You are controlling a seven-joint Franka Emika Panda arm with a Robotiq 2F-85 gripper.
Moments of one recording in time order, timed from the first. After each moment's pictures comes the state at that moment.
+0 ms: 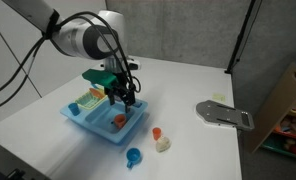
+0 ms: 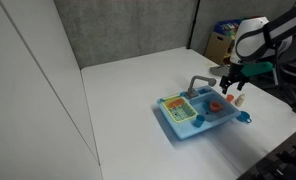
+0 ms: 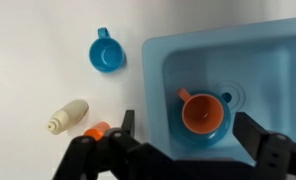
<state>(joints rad) -0.07 0.44 -0.10 -2.08 -0.02 2.32 0.11</state>
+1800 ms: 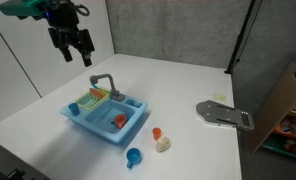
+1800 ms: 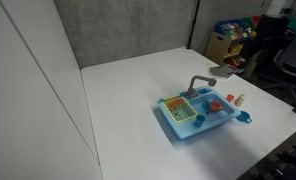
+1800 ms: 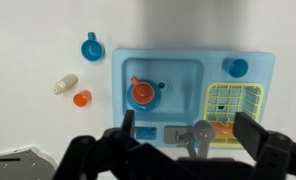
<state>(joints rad) 0.01 -0.14 -0.02 -2.28 -0.02 2.11 0.11</state>
